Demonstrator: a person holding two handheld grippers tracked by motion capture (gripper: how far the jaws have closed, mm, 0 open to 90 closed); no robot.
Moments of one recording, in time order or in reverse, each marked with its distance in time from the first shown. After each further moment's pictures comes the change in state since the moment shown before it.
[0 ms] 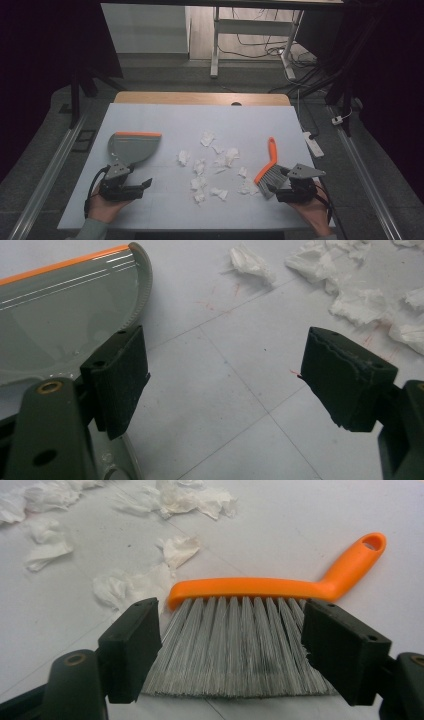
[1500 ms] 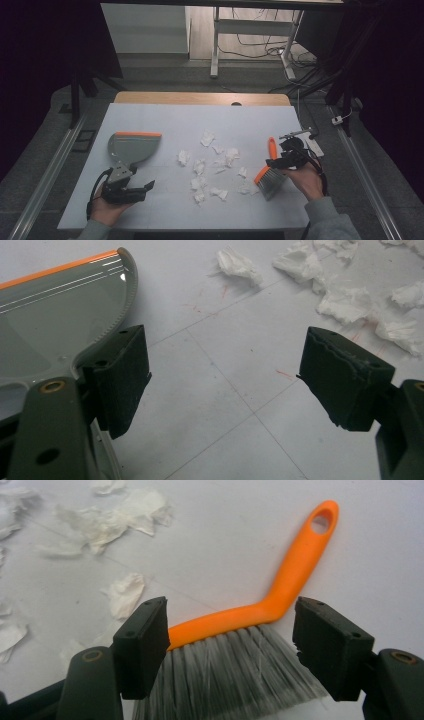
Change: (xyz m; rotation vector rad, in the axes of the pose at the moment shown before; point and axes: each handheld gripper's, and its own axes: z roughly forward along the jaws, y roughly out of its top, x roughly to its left) left arm -0.009 0.000 0.000 -0.007 -0.007 0.022; right arm -0.042 0.086 0.027 0.360 -0.084 0.307
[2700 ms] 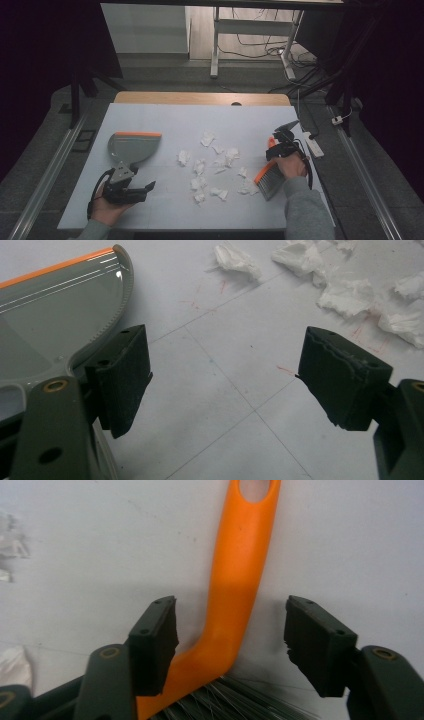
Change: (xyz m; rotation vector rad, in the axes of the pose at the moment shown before) left arm -0.001 0.000 0.002 0.012 0.004 0.020; right arm -0.027 0.028 0.068 0.249 -0.158 0.289
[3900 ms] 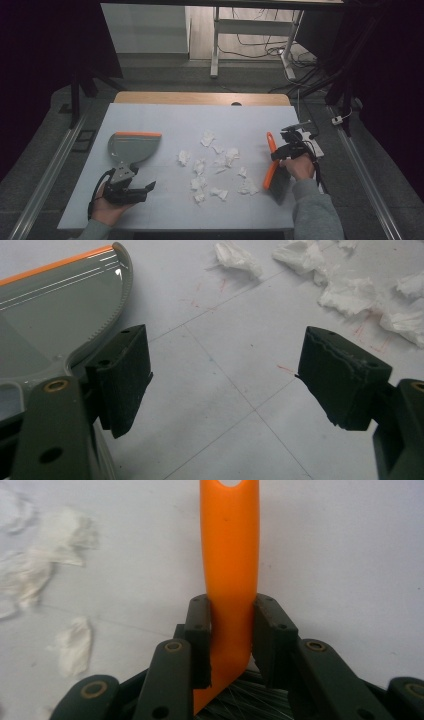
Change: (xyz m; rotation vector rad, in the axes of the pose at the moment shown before) left arm -0.001 0.000 0.002 0.007 0.004 -0.001; right arm -0.018 -0.014 -0.025 -0.083 0.203 -0.011
